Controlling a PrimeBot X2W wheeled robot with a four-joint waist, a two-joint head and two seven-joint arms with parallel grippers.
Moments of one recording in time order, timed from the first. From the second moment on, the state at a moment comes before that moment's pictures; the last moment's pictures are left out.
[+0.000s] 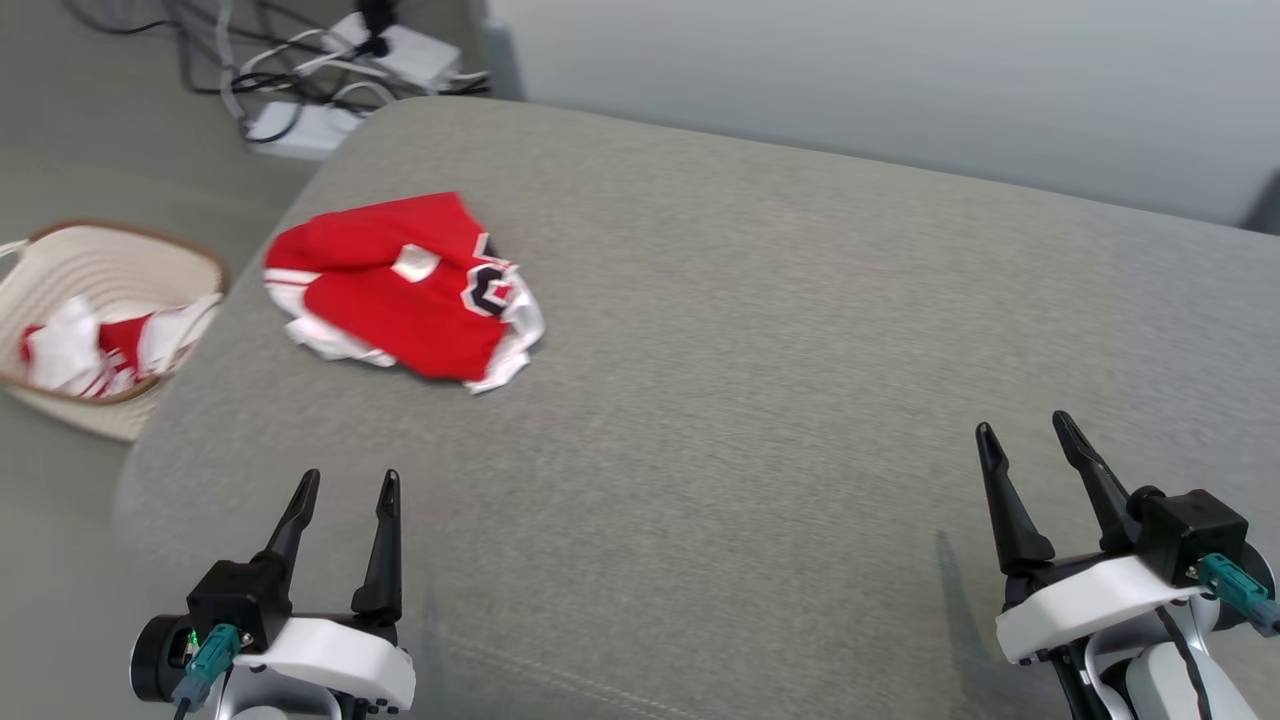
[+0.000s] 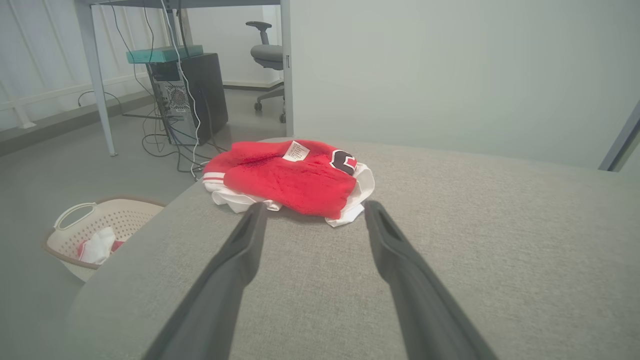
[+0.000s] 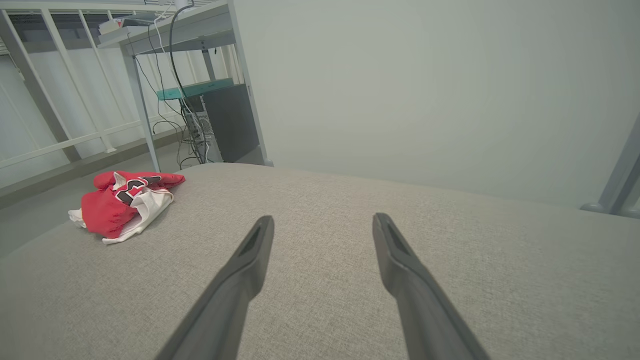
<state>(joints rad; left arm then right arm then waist) -0.09 0.04 0.01 0.30 -0.13 -0.07 -0.25 -0.18 -0.15 0.14 0.31 0.26 0.13 -0.25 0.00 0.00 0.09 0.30</state>
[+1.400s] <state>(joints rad) -0.75 0.38 -0.11 0.76 -0.37 -0.12 -0.05 -0.33 -0.16 0.22 0.29 0.27 0.13 -0.23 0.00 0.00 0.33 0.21</state>
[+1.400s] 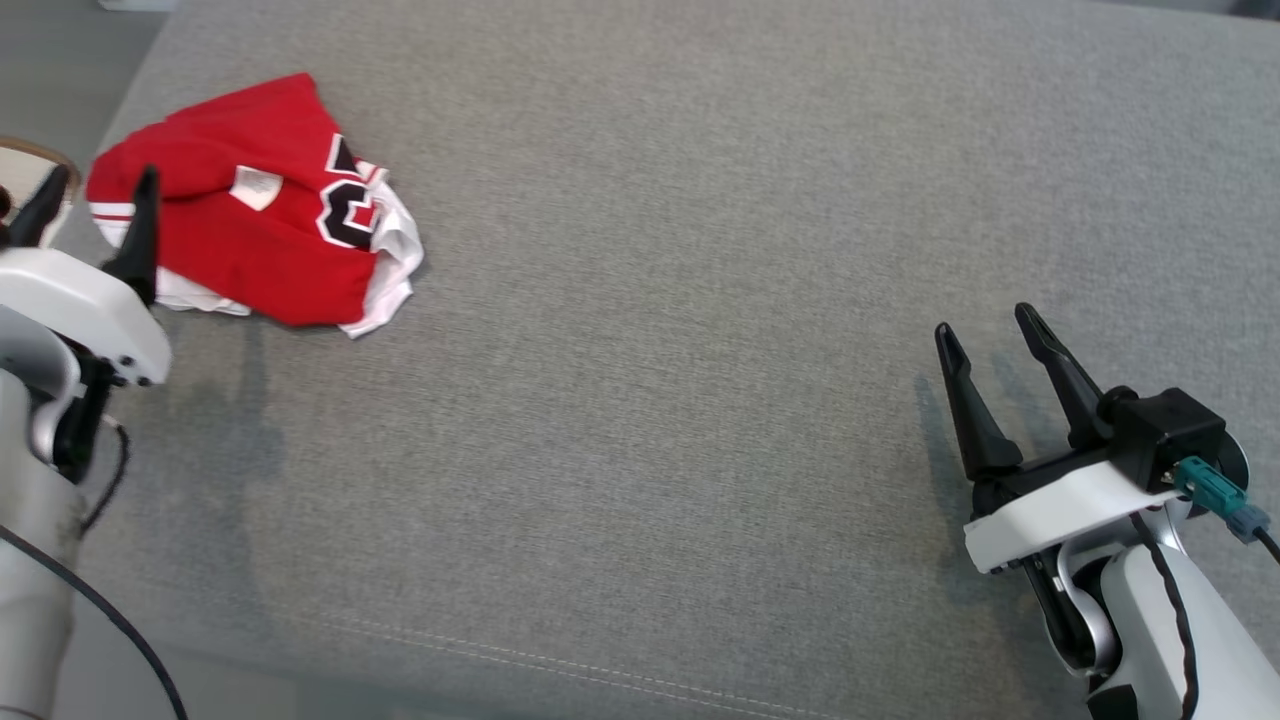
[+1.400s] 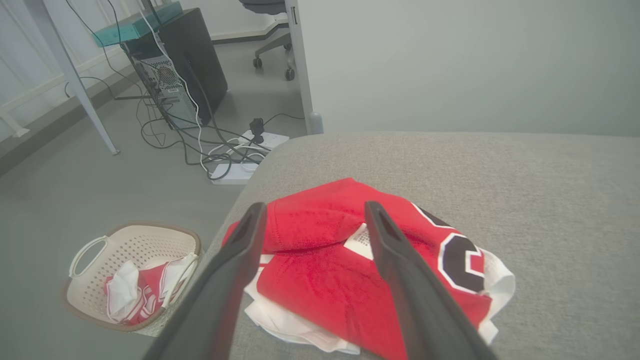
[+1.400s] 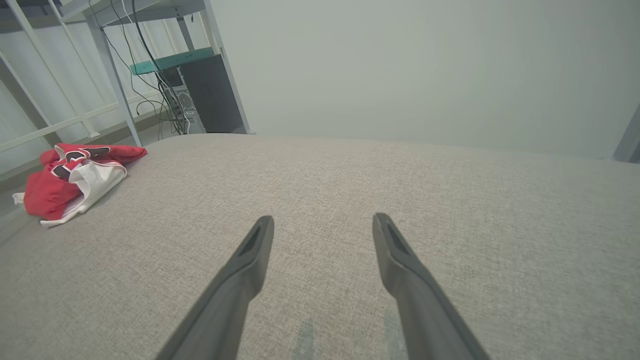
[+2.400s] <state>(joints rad) -0.94 0.49 -0.13 1.15 -0.64 -0.12 0.10 -0.41 -0.16 0.23 0.24 0.24 0.13 -0.23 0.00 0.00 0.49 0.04</state>
